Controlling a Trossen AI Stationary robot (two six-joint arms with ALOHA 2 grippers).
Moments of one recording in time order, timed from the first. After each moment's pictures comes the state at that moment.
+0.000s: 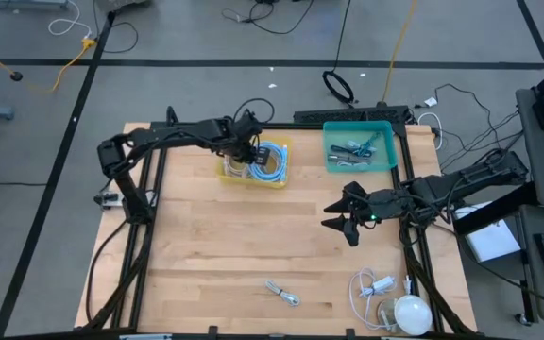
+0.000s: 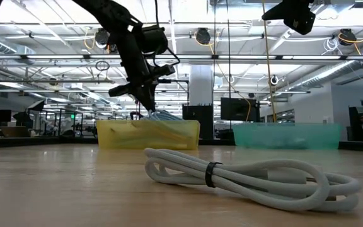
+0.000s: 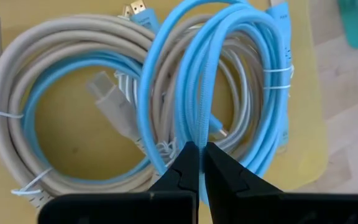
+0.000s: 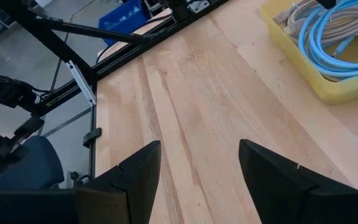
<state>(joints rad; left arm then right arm) 0.46 1.75 1.30 -0.66 0.04 -0.78 0.33 1.01 0.88 -0.38 0.26 0.71</state>
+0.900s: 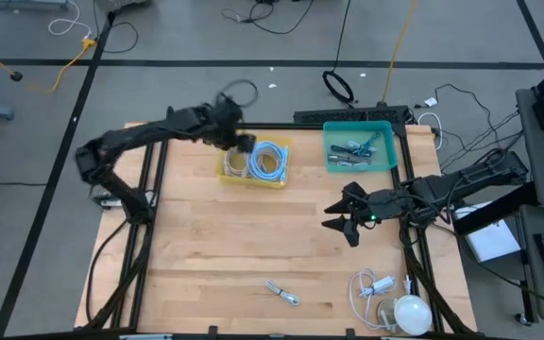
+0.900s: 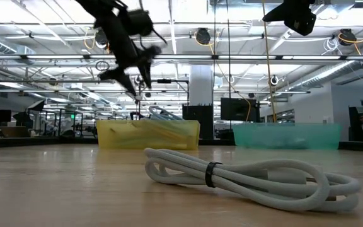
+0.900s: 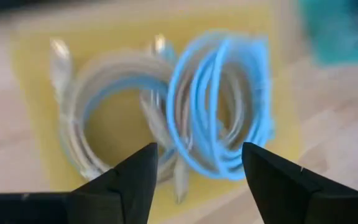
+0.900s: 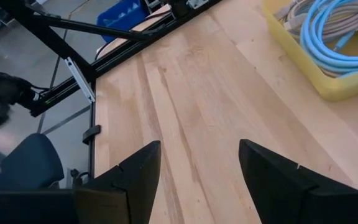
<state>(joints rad) 0.52 1.59 1.30 -0.75 0.04 -0.70 0.33 1.01 0.88 -0.39 0.26 0.72</state>
